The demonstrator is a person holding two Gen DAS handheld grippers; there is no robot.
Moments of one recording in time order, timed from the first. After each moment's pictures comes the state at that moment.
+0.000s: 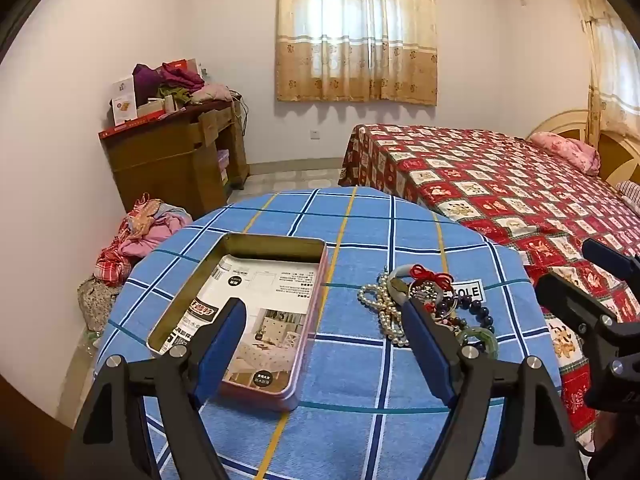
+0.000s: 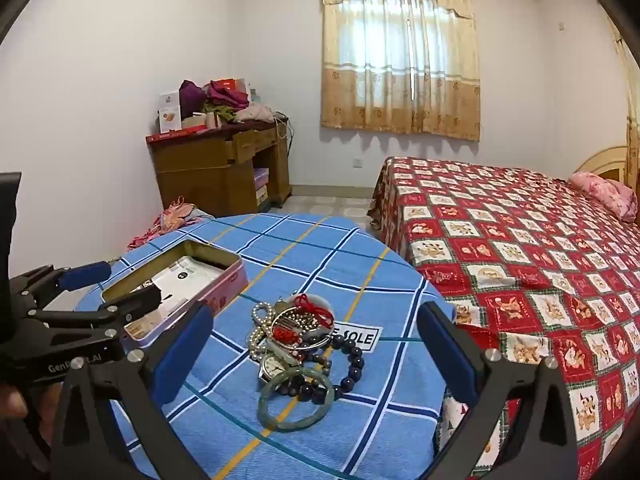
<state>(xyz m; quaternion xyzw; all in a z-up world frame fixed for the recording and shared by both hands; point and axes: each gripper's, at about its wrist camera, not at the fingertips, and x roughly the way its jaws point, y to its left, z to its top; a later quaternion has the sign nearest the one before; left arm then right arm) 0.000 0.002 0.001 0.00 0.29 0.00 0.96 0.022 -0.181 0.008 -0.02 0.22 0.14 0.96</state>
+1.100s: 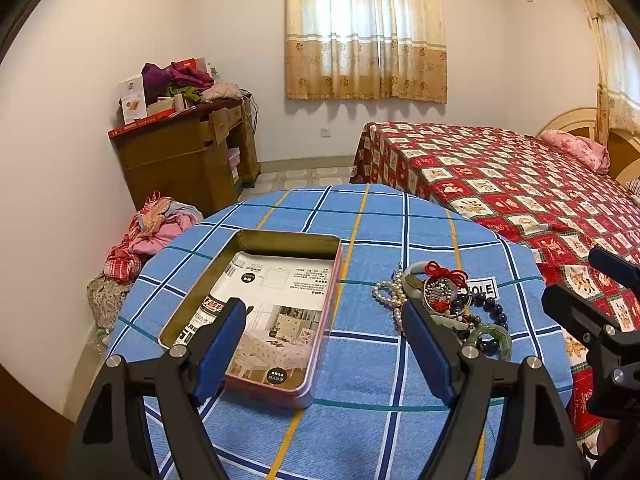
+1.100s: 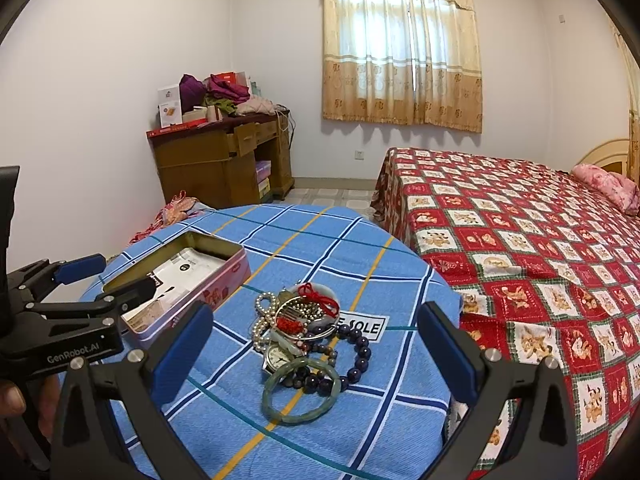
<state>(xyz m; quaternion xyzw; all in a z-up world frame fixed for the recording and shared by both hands) 0.000 0.004 -0.005 0.02 0.29 0.02 0.96 0.024 -0.176 -0.004 -0.01 0.25 0.14 0.96</state>
